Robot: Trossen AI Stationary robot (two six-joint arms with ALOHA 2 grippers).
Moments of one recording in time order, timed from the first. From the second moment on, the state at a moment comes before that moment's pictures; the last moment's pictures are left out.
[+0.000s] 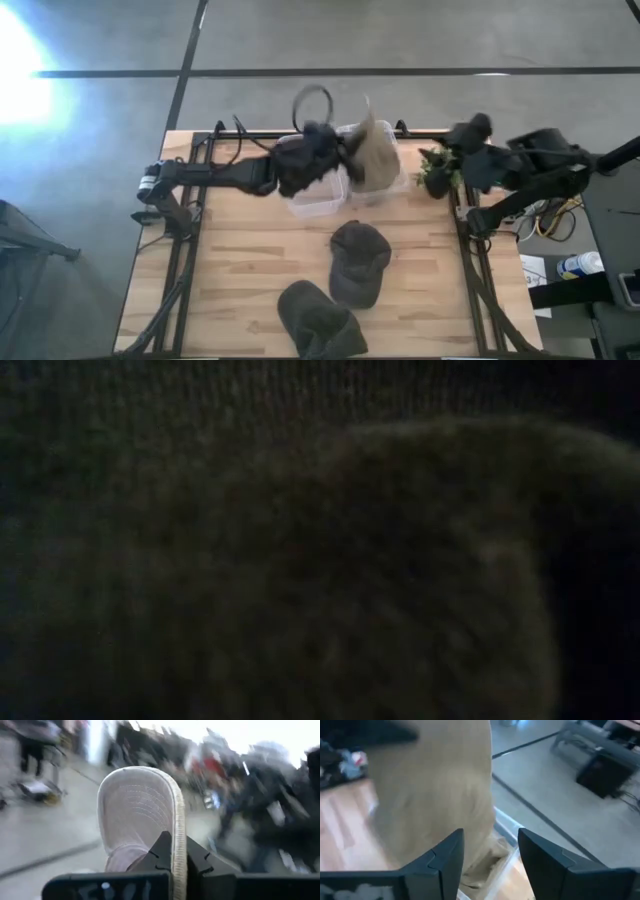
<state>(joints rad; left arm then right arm) -0.03 1.71 1.76 0.04 -0.66 -0.29 0.26 1.29 1.92 -1.51 0.87 0.60</state>
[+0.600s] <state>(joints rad) 0.12 2.01 1.74 0.46 -0.79 -0.44 0.27 1.20 1.89 -1.57 0.92 0.68</state>
